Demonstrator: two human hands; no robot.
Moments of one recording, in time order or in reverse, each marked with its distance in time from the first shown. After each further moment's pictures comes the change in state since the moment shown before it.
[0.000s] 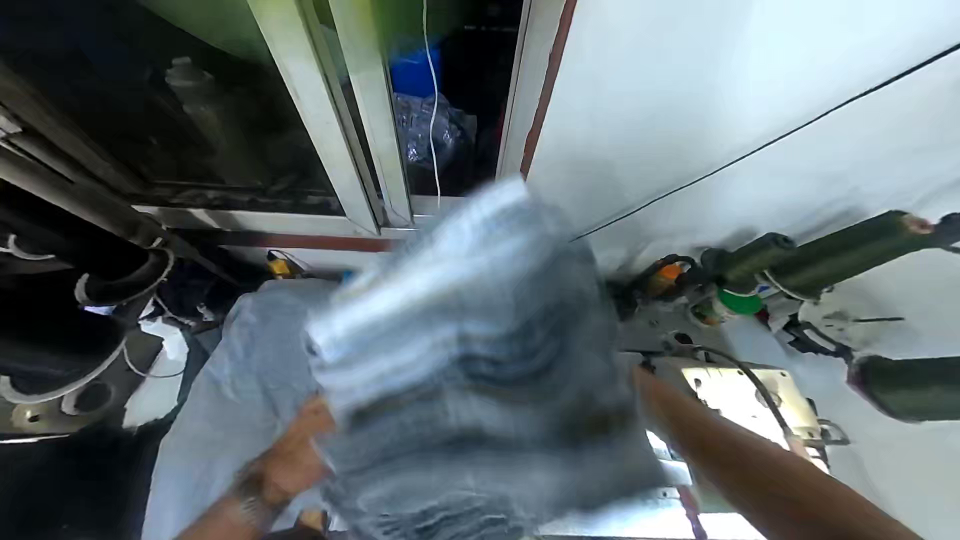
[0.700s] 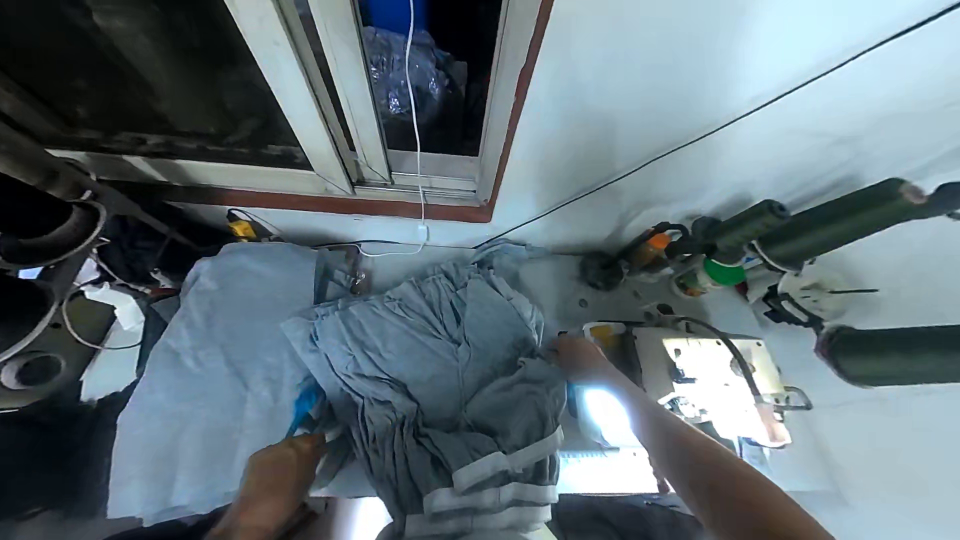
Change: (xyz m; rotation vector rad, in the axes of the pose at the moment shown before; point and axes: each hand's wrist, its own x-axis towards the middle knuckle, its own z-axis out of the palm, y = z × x) left_hand 0.013 -0.088 0.100 0.318 -0.233 -0.261; right_hand -0.017 0.054 0.040 -0.213 -0.331 0.663
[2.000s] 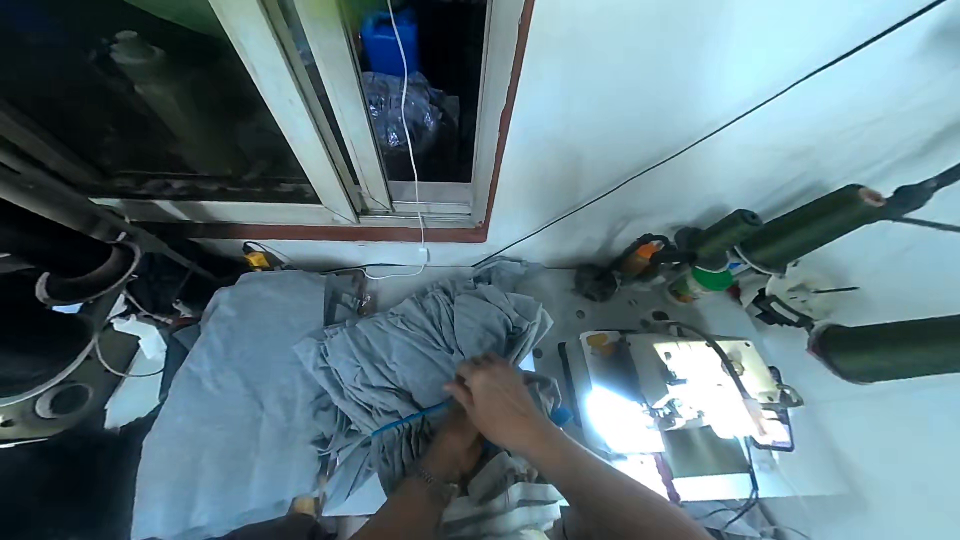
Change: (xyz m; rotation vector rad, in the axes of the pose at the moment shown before) left_hand 0.018 0.204 0.012 -1.858 -0.181 0.216; right_hand -0.072 -0.149 0.009 0.134 0.140 -0.346
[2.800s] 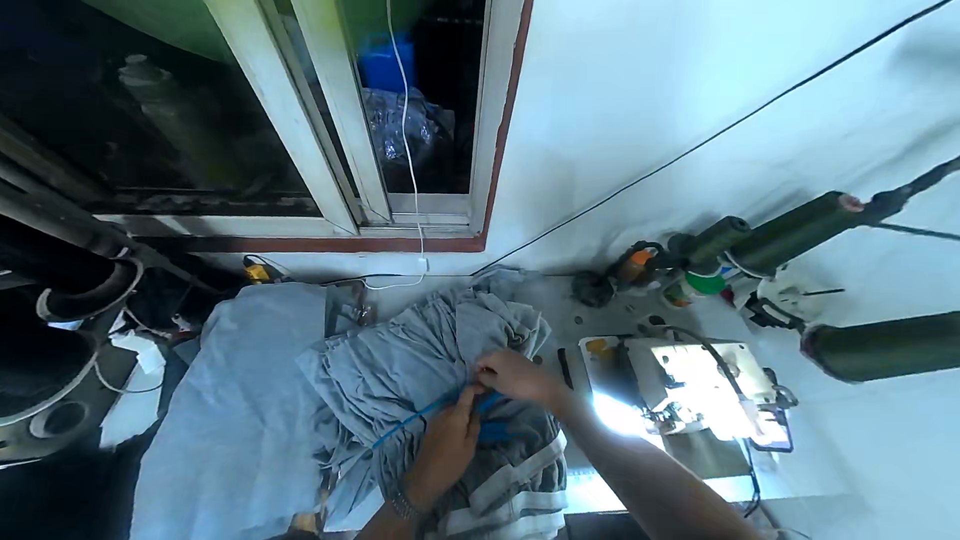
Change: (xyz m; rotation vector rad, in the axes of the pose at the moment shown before) left_hand 0.002 0.032 -0.024 1.308 -0.163 0.313; right_hand 0.051 0.069 -0.006 0.092 -0.169 -0.094
